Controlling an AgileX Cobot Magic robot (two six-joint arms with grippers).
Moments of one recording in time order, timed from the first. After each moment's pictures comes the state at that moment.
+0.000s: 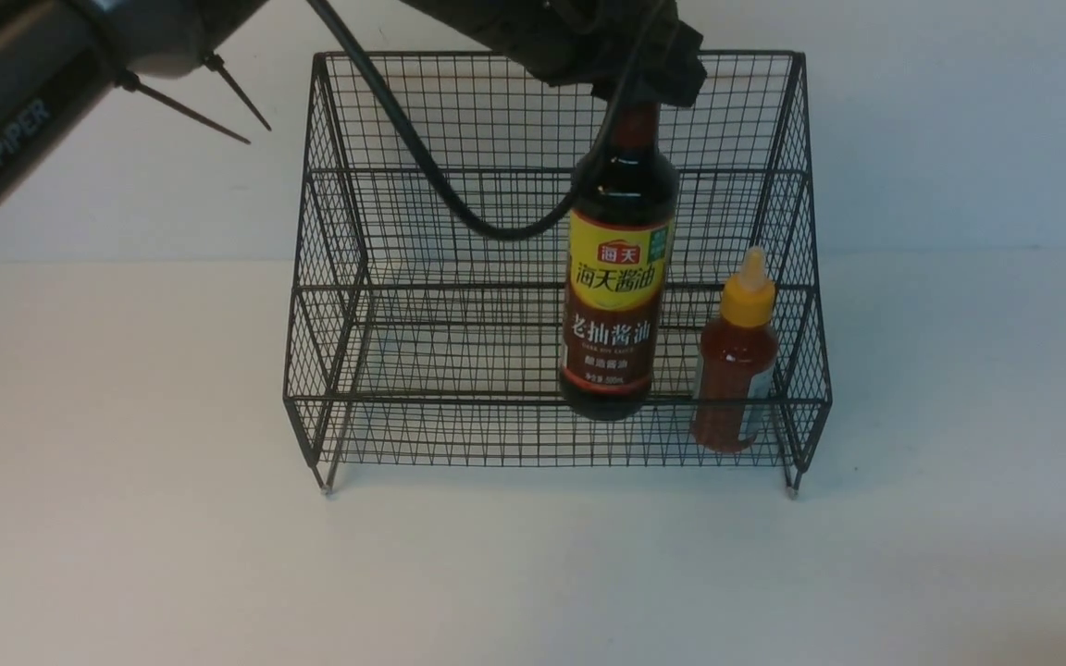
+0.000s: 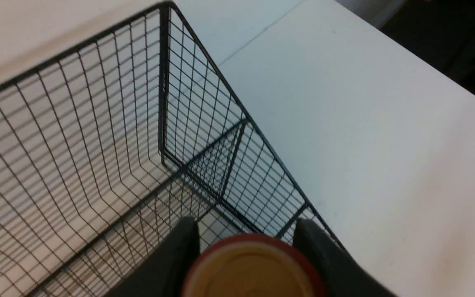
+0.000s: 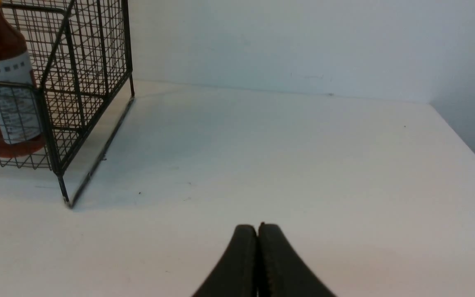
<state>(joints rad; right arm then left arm) -0.05 -0.01 0.03 -0.01 0.36 -0.07 -0.45 1.98 -2.07 -0.59 0.94 0.47</state>
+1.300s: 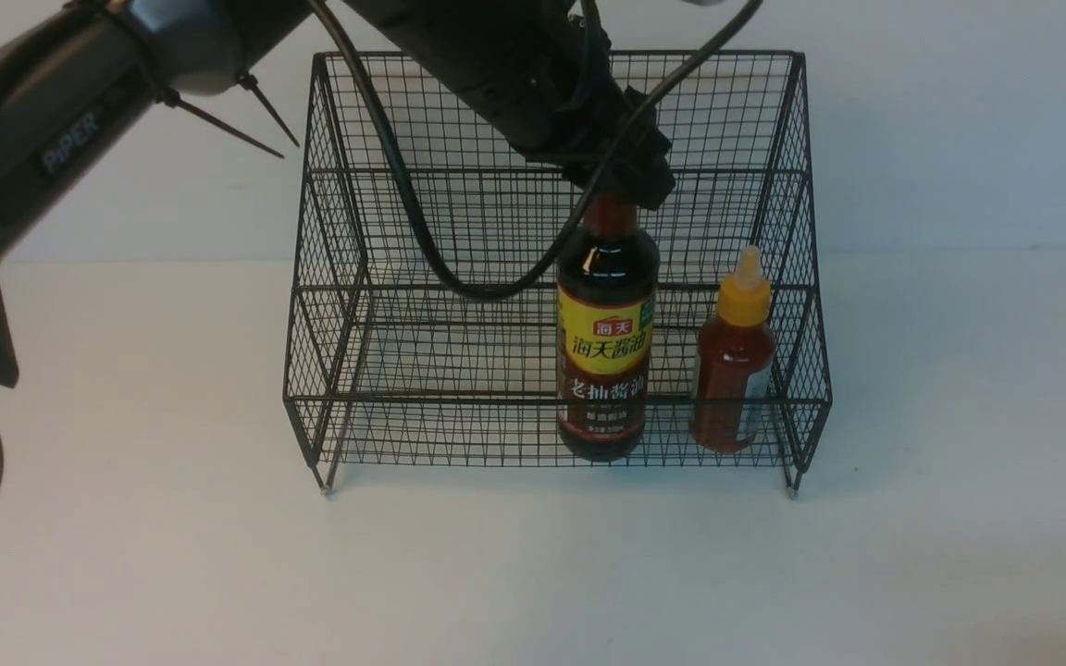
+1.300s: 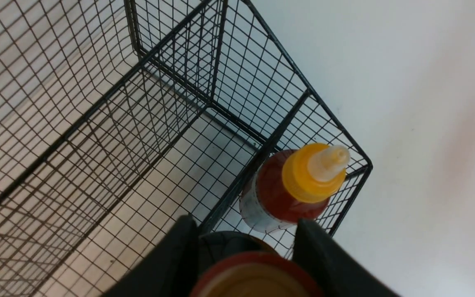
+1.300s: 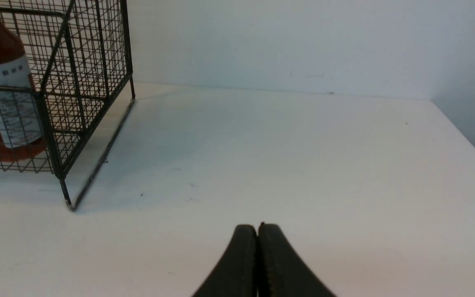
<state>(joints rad) -0.05 -0.01 0.03 -0.01 0.36 -0.05 -0.45 2.01 -2.08 -0.52 1.14 0.50</state>
